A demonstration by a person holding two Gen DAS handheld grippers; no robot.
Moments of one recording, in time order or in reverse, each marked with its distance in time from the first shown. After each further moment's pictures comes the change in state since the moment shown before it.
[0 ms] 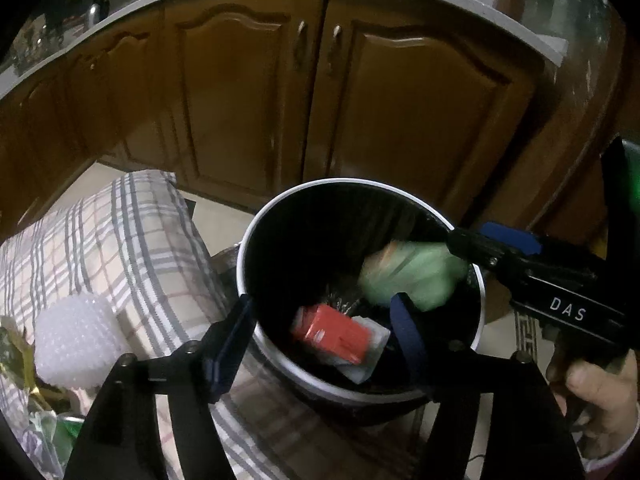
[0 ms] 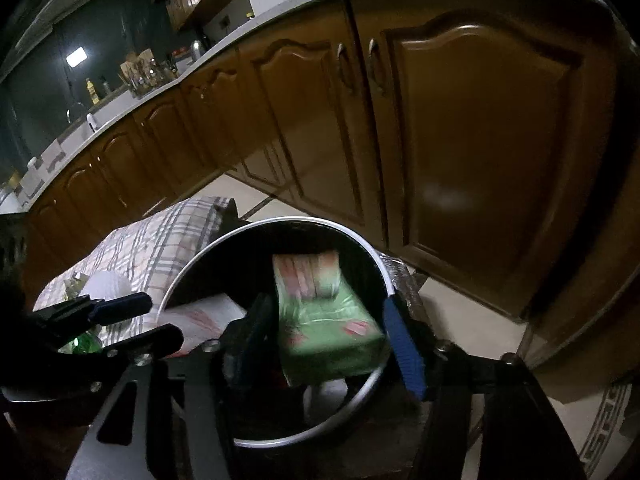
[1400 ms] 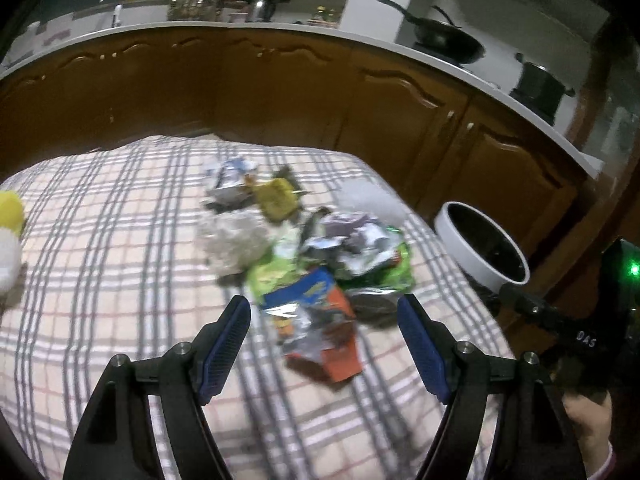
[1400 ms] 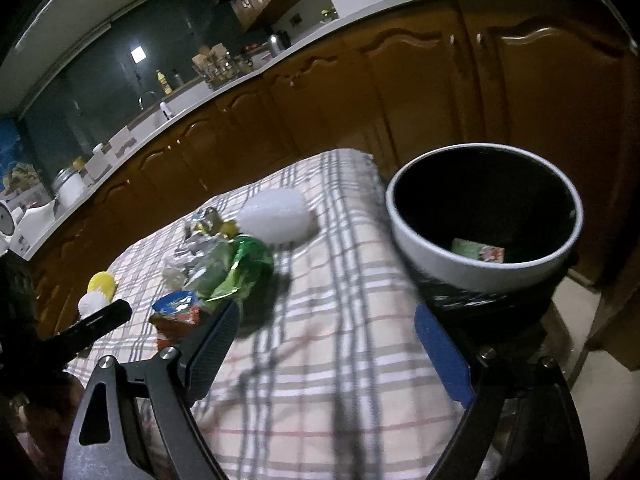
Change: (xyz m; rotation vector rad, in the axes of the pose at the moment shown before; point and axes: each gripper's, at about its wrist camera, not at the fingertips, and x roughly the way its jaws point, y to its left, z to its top) left arm -0.237 0.132 -0.207 -0.362 -0.223 0.172; right arm -0.045 0.157 -0.097 -0.032 -0.005 0.245
